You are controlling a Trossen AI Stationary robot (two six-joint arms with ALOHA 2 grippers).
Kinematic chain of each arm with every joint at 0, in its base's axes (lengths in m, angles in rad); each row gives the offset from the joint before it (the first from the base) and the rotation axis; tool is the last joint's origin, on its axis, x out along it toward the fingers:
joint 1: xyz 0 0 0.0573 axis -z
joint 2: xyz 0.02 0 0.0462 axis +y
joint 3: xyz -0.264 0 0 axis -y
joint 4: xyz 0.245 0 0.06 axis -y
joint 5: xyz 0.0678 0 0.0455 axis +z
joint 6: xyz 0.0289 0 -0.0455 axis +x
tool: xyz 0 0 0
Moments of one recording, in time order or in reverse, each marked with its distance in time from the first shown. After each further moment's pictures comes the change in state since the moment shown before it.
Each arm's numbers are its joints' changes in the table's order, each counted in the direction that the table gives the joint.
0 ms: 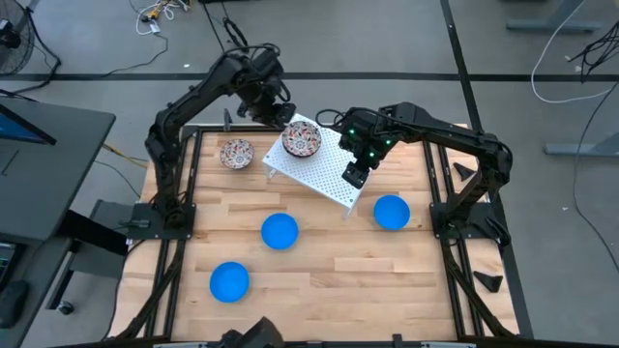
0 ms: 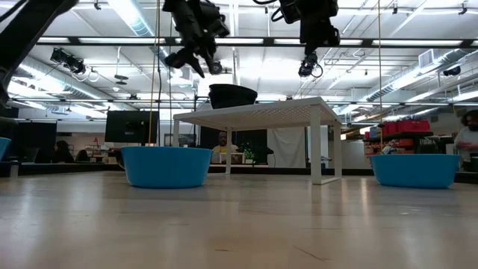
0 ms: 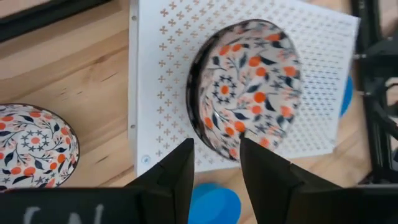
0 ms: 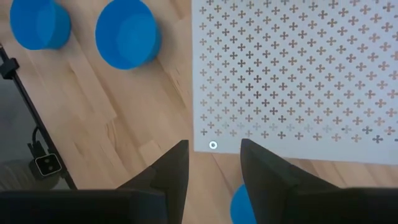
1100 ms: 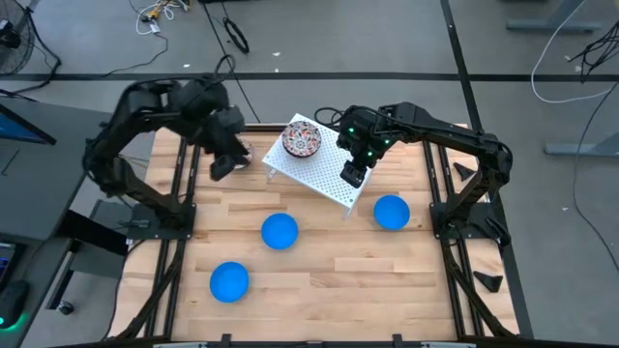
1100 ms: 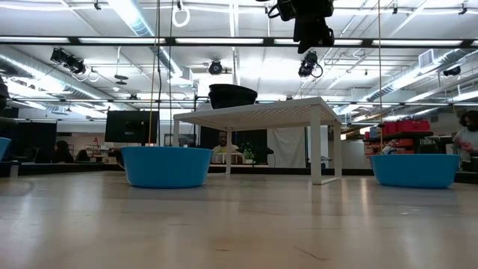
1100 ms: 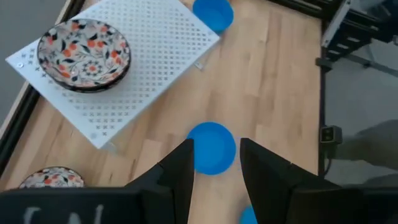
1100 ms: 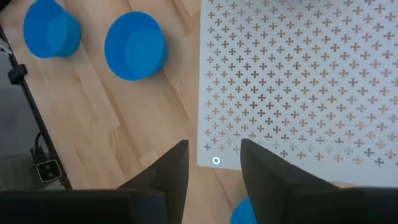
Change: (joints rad) left arm 0.396 -0.440 0.000 -0.133 0.081 0.448; right arm 0.000 0.000 0.000 0.051 0.000 -0.026
